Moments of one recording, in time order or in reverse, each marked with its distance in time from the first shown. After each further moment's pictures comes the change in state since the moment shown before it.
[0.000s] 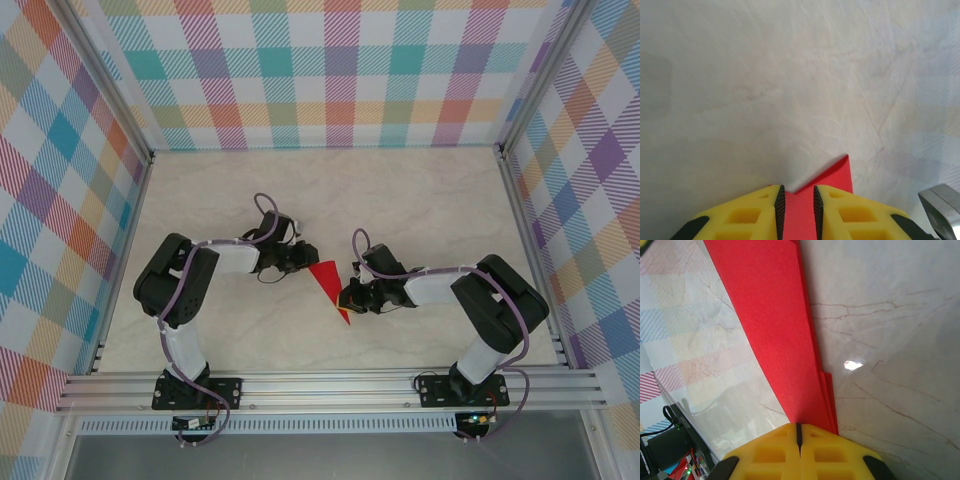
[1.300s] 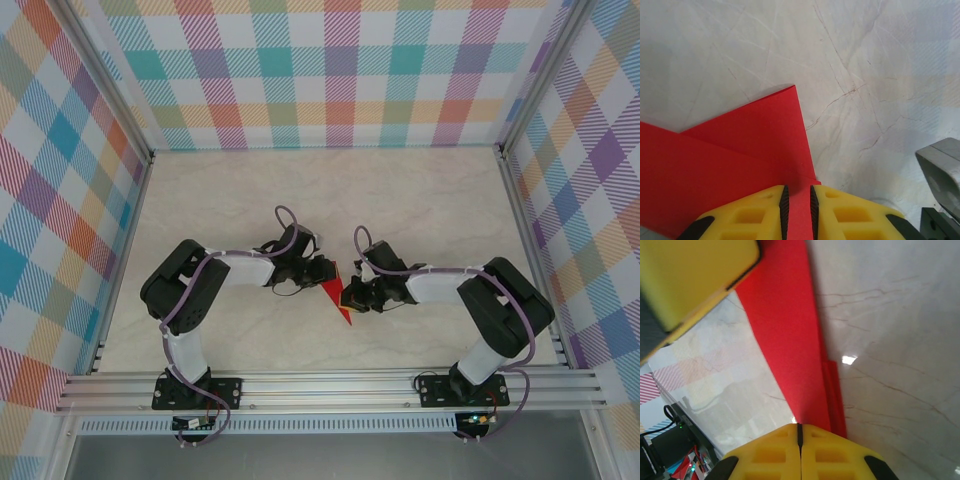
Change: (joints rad) left arm -0.180 -0.010 -0.037 0.042 -0.026 -0.115; right arm 0.000 -0.039 0.047 -0.108 -0.008 0.003
